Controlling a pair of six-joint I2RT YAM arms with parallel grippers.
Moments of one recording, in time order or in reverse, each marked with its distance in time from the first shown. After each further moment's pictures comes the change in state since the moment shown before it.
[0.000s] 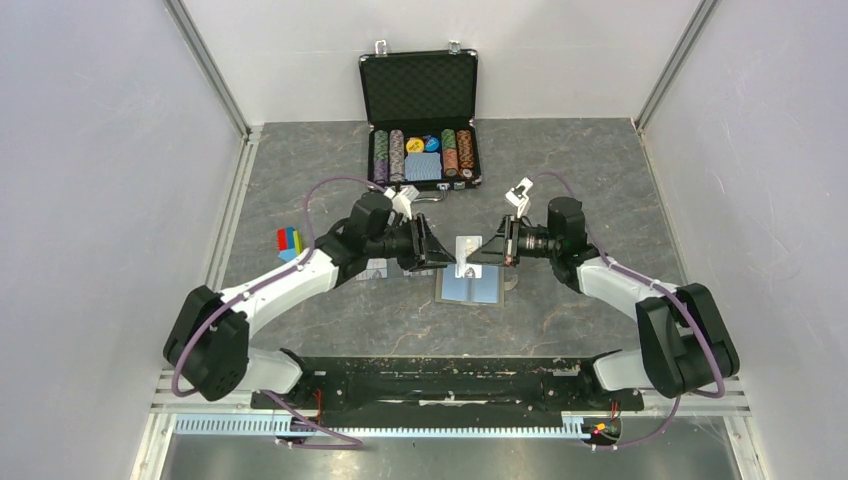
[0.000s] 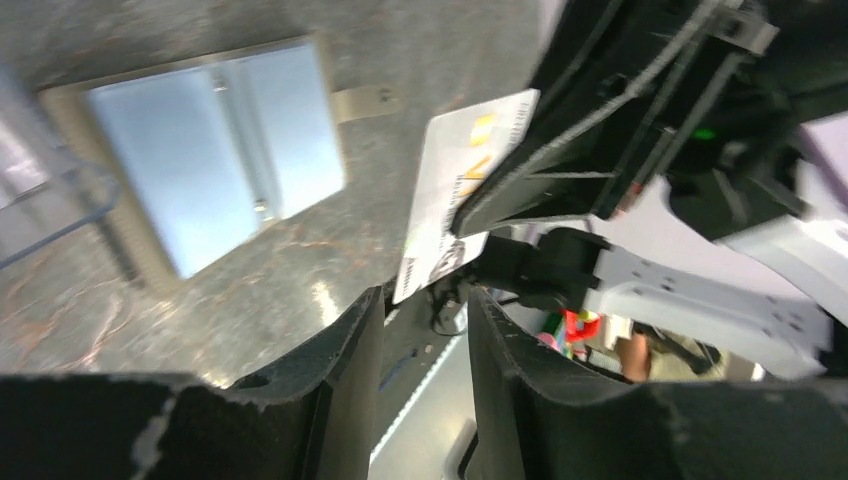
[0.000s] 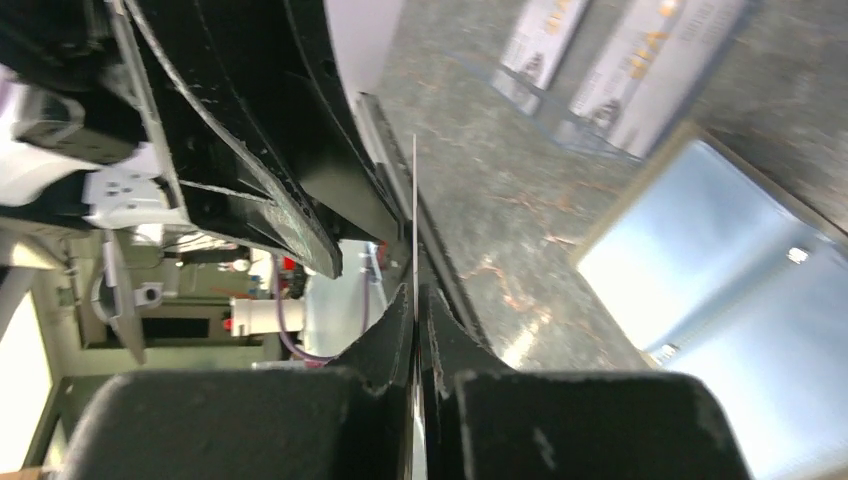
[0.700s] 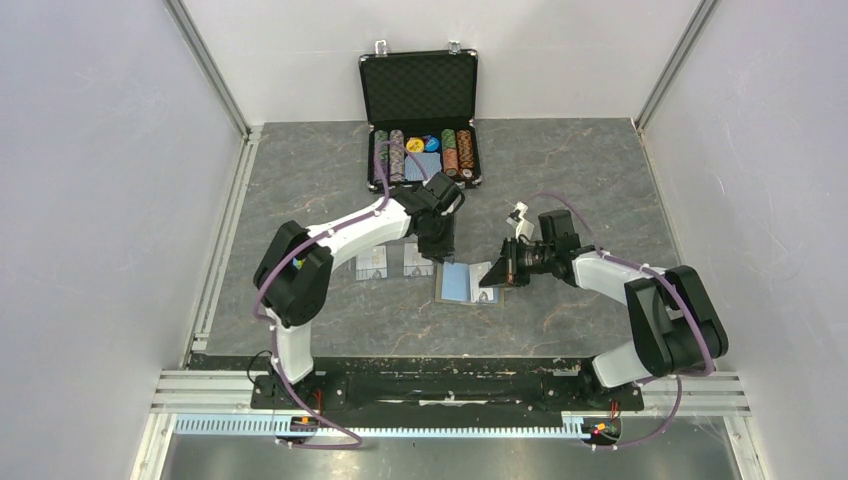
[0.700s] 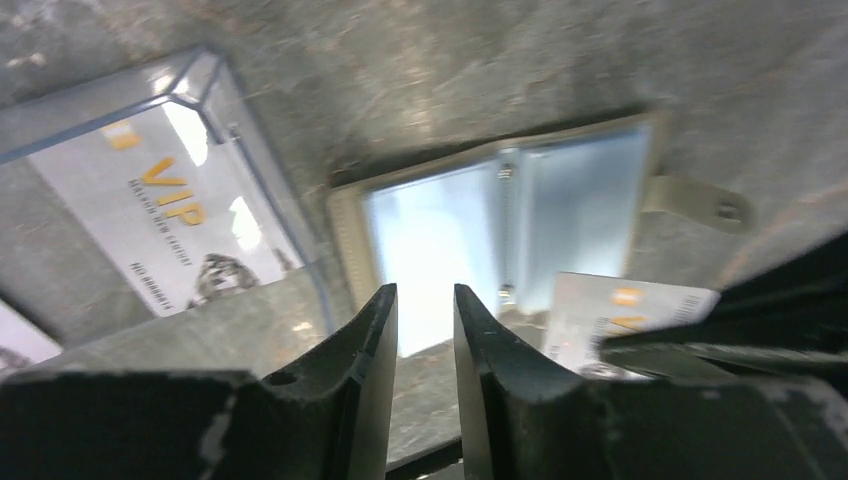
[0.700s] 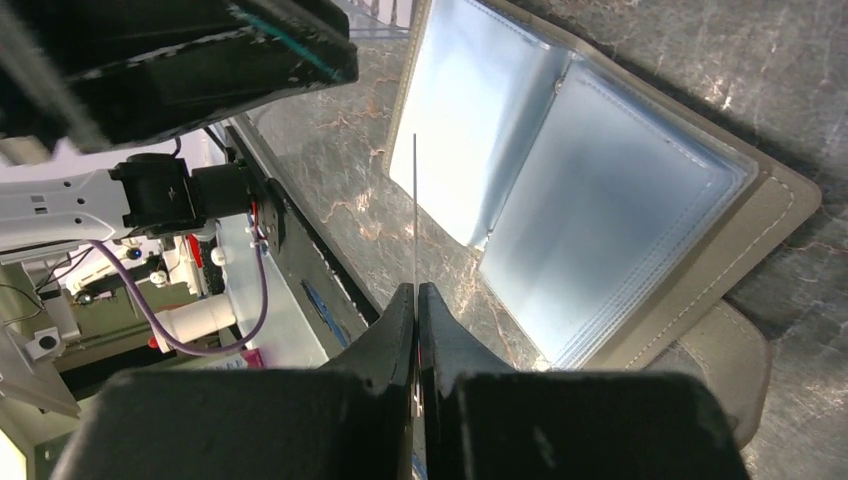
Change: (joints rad) left arm -0.116 0.545 0.629 -0.706 -0.465 0.284; right arm -0.029 0.095 0.030 -0.497 0.171 -0.364
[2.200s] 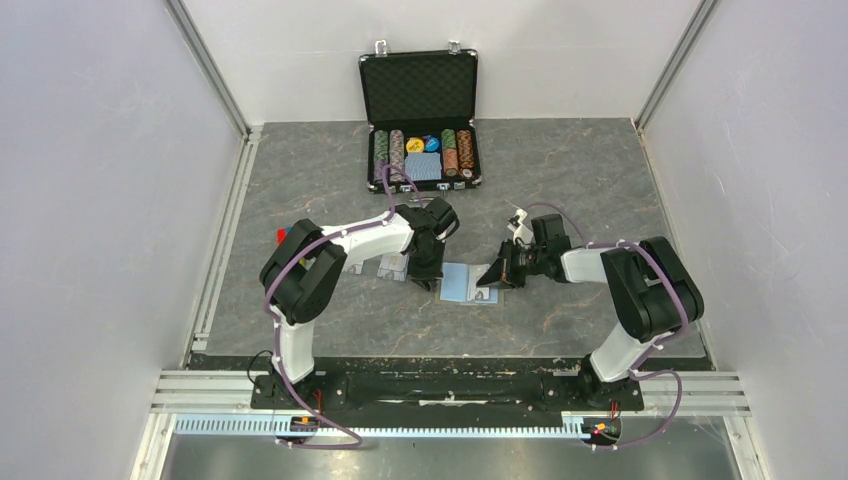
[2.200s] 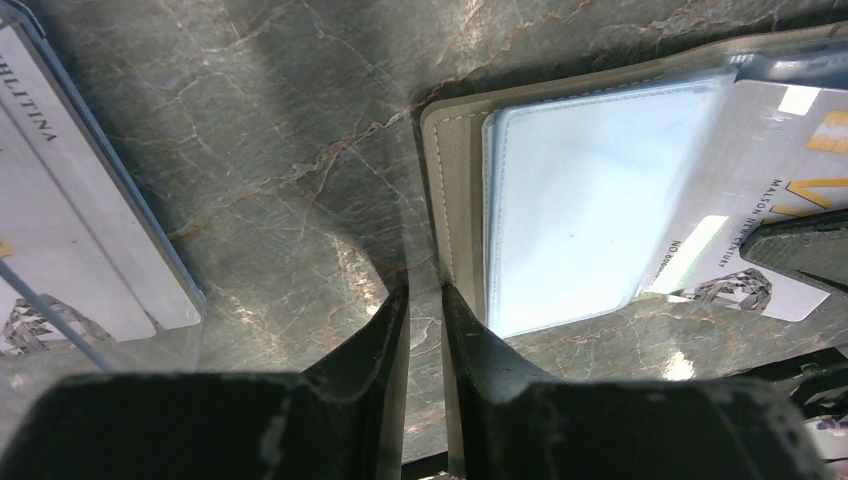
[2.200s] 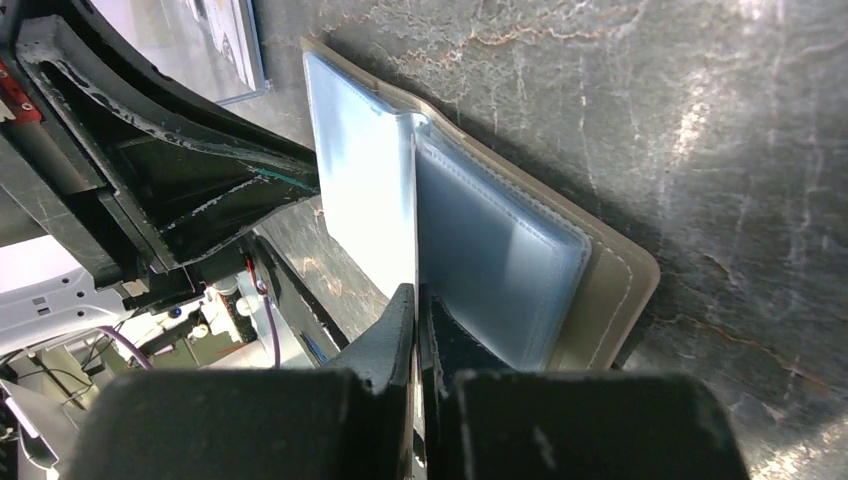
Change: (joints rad) left arm -0.013 0.054 -0.144 -0.040 -0.010 0.048; right arm 0.000 0.198 0.003 0.145 0.077 0.135
